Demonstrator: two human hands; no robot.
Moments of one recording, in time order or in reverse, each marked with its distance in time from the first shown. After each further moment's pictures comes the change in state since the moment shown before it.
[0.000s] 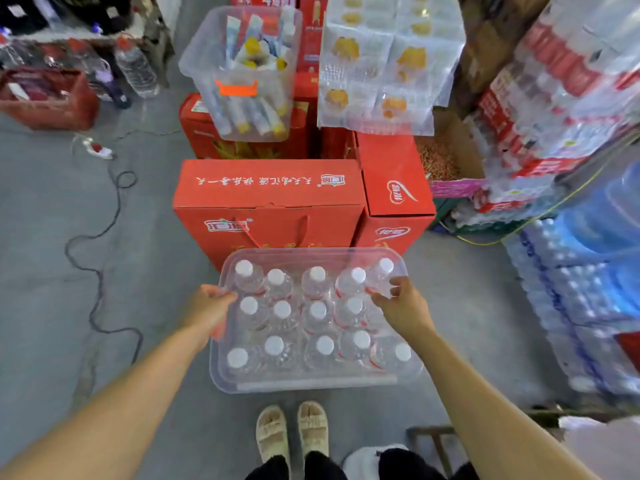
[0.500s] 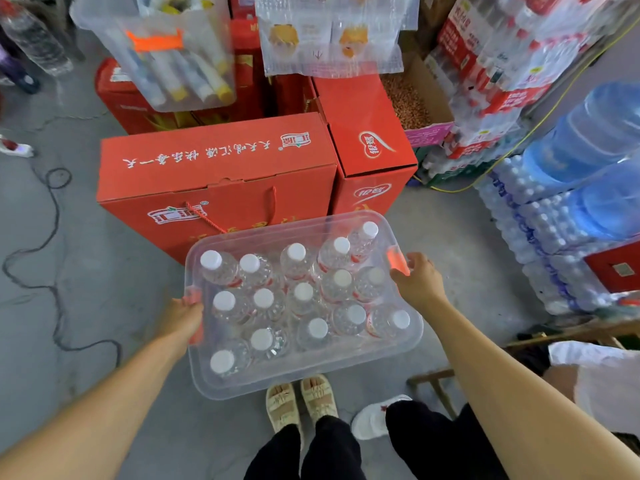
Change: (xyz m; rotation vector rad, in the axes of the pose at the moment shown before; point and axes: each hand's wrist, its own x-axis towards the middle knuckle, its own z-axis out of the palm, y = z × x) left_hand 0.049 -0.035 0.021 0.182 0.017 -0.055; right_hand 0.033 0.052 0.003 -0.074 0.125 0.164
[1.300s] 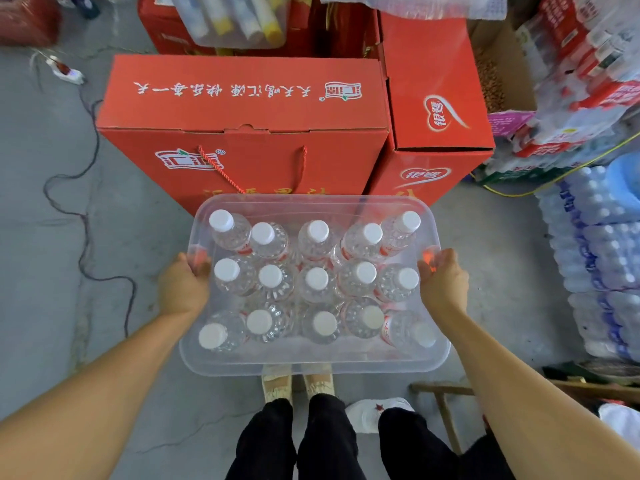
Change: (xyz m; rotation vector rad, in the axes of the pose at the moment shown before) left_hand 0.000 -0.013 0.024 0.149 0.282 0.207; right_hand 0.047 0.020 0.039 -0.051 0.125 -0.100
